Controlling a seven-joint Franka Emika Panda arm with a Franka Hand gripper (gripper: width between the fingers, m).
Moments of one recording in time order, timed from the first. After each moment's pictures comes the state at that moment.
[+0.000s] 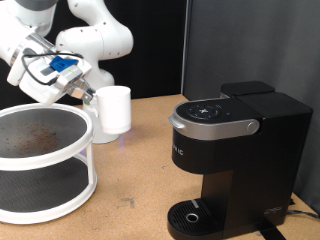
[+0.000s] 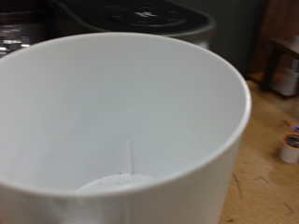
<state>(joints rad) 0.24 -0.53 -0.79 -2.66 0.81 2.19 -1.28</state>
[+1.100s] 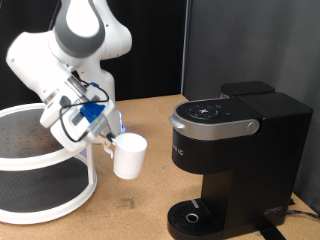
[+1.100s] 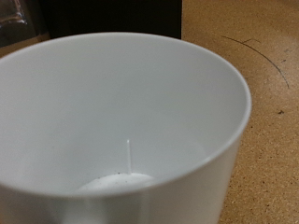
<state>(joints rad) 0.36 -0.31 -0.73 -2.76 0.95 2.44 -1.33</state>
